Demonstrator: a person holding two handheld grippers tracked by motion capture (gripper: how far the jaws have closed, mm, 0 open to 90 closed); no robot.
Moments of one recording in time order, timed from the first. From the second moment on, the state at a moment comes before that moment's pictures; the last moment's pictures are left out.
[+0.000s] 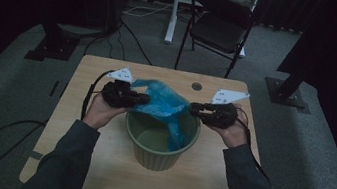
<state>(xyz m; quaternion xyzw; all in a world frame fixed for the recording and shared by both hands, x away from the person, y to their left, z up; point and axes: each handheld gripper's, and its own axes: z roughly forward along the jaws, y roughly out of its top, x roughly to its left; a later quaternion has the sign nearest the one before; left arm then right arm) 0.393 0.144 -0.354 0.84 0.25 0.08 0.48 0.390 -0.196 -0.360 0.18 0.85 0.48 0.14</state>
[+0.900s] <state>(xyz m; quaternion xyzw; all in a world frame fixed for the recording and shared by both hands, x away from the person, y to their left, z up) 0.384 0.125 -0.350 0.84 0.23 0.10 0.49 0.385 -0.144 -0.333 0.15 0.85 0.51 0.07</state>
